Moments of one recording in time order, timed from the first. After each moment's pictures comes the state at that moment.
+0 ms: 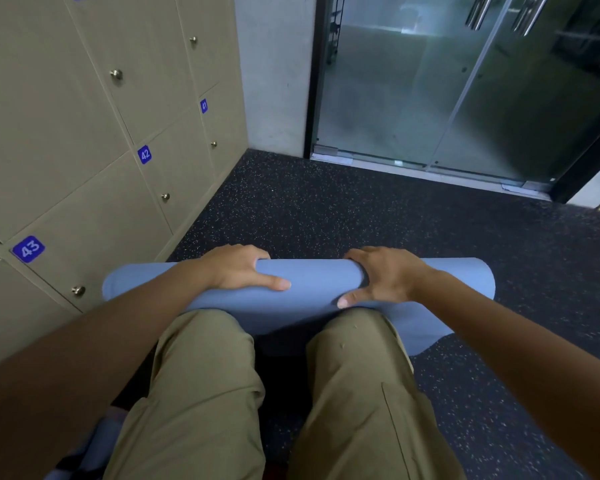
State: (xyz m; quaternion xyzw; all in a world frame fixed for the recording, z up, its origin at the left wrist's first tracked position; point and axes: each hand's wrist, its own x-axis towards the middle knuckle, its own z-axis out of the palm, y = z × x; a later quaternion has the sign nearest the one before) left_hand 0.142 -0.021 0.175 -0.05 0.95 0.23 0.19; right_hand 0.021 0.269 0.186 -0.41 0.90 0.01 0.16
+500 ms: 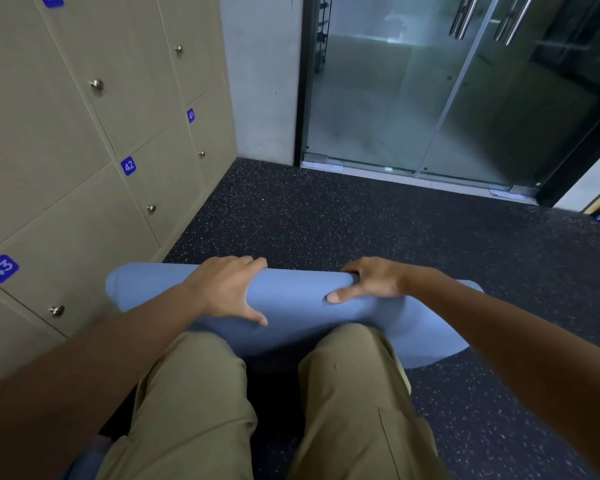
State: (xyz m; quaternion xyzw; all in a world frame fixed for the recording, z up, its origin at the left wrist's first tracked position) left_hand 0.129 -0.018 0.146 0.03 1.00 -0.04 0.06; right_hand -0.016 0.261 0.172 -0.34 0.88 -0.11 0.32
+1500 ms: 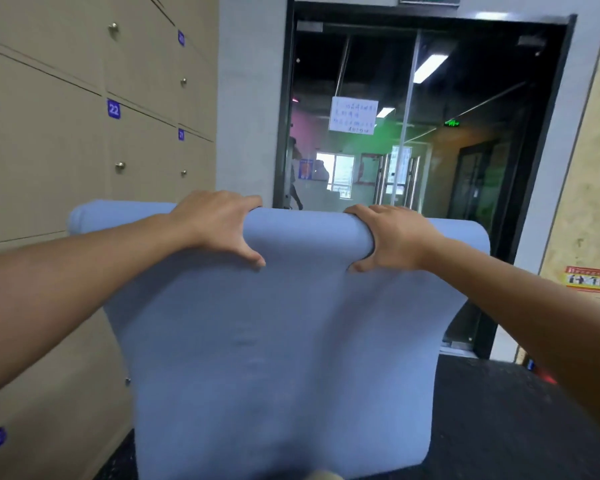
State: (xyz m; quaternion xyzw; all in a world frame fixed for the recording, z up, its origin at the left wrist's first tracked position) left_hand 0.225 0.047 0.579 0.00 0.96 -0.12 -0.26; right_hand 0.104 0.339 0.574 -0.36 0.89 0.05 -0.28
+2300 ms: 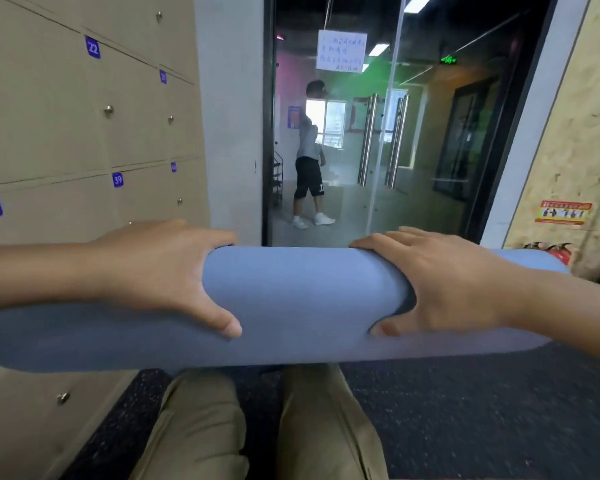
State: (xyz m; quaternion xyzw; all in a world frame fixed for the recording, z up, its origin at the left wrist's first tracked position) left_hand 0.451 0.121 0.501 0.00 1.00 0.01 -0.05; right_hand 0.348 0.427 0.491 -0.42 0.89 0.07 -0.14
